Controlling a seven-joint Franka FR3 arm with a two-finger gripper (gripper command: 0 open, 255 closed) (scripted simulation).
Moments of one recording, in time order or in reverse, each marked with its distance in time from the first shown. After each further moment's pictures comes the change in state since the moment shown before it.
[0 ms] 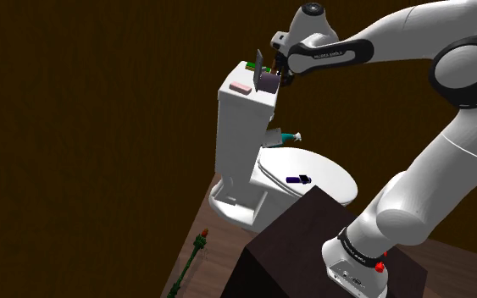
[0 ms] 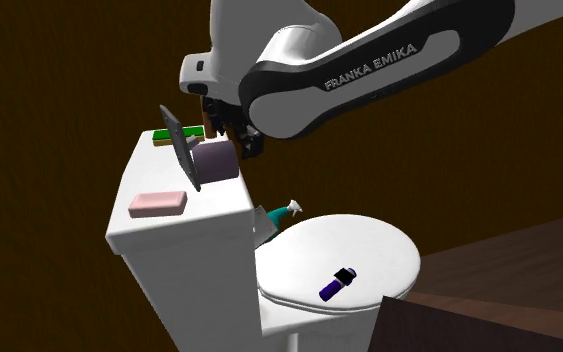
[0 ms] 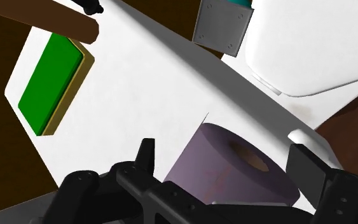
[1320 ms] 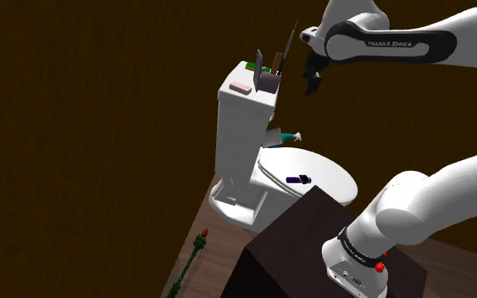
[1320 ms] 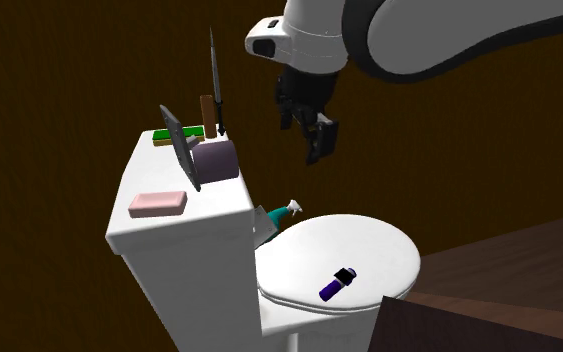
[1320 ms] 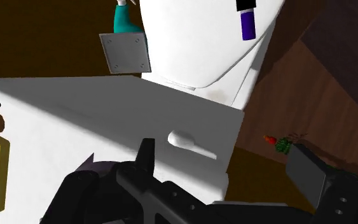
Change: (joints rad) arm -0.017 -0.420 0.094 -0.236 0.041 -0.395 0.321
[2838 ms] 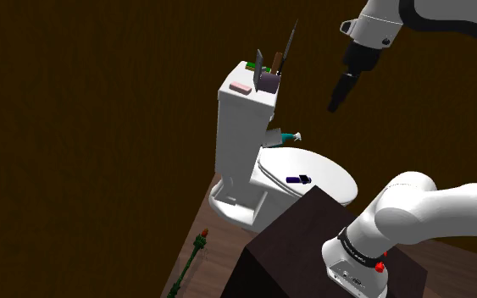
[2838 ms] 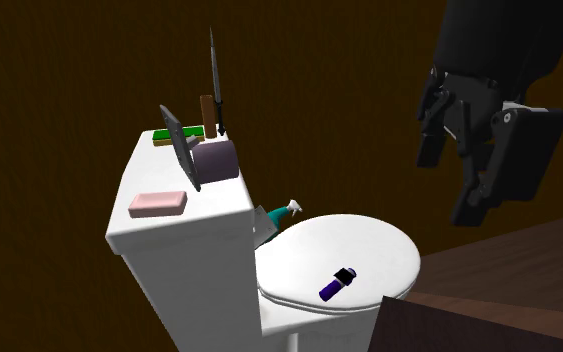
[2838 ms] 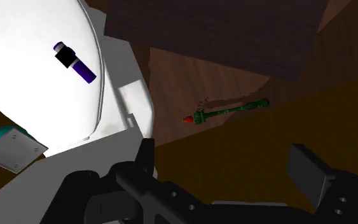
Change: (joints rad) arm -0.031 -0.411 0.275 -0.067 0.417 -0.588 0.669
